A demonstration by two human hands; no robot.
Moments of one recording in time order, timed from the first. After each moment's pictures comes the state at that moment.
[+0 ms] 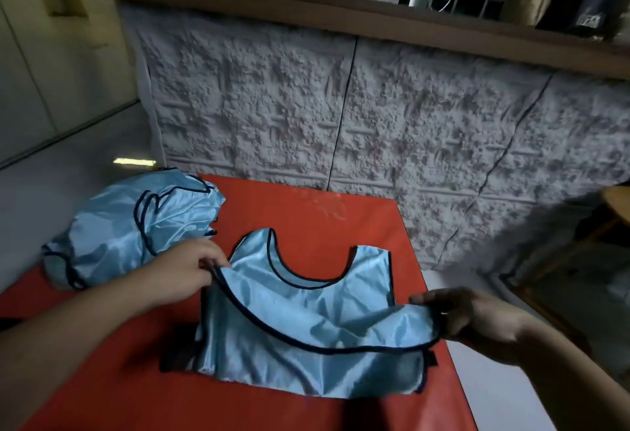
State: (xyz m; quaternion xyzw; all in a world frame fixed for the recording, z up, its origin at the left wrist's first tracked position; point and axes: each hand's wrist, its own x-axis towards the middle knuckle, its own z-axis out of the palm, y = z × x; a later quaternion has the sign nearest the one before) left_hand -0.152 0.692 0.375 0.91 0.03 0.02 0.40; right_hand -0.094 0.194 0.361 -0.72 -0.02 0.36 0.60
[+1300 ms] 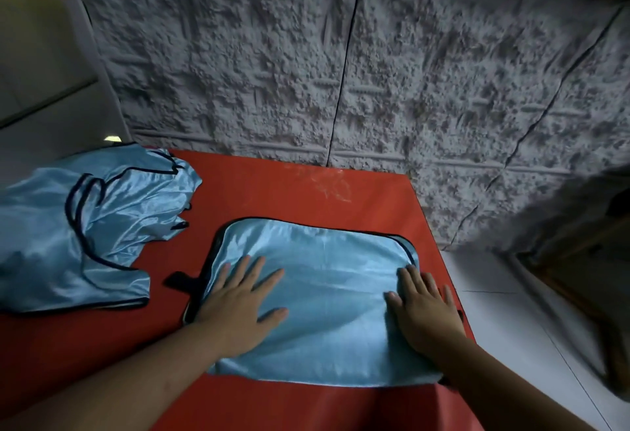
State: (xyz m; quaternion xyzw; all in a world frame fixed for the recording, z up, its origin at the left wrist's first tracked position) left_hand -0.052 0.620 0.204 1.00 -0.02 -0.08 0.03; right_hand 0.027 0.282 0.218 -0.99 -0.07 0.08 0.02
